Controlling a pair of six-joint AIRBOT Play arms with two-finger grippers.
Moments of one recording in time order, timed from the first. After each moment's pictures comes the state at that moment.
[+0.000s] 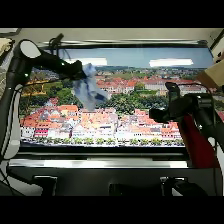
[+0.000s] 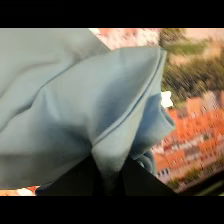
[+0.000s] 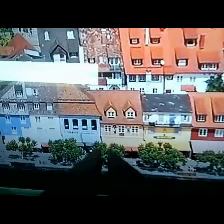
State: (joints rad) left arm -0.23 -1.76 2.05 1.02 -1.41 -1.72; right arm 0.17 -1.11 1.04 1.71 -1.24 -1.37
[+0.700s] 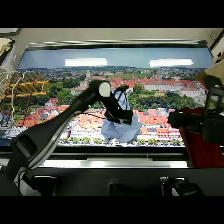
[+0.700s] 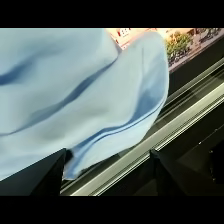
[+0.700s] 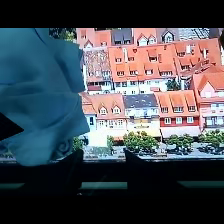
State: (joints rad) left arm -0.70 -1.89 1.93 1.07 -1.47 -1.84; right arm 0.17 -0.68 1.04 1.64 -1.33 -1.20
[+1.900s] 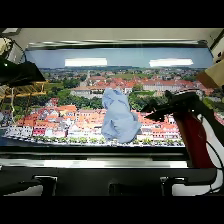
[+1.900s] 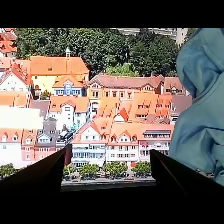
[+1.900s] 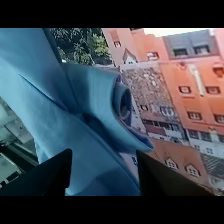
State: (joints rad) left arm -0.05 -1.40 1.97 1.37 -1.72 -1.75; right arm -0.12 -1.60 1.10 2.48 -1.23 -1.68
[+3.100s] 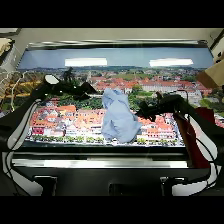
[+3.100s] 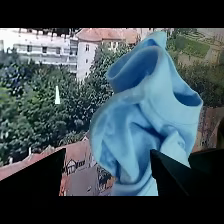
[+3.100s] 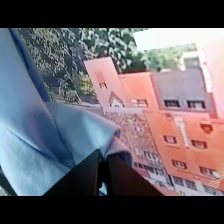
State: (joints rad) left arm -0.16 -1.88 1.59 0.68 -1.01 -1.49; right arm -0.02 -1.68 1.10 2.50 -1.06 -1.68
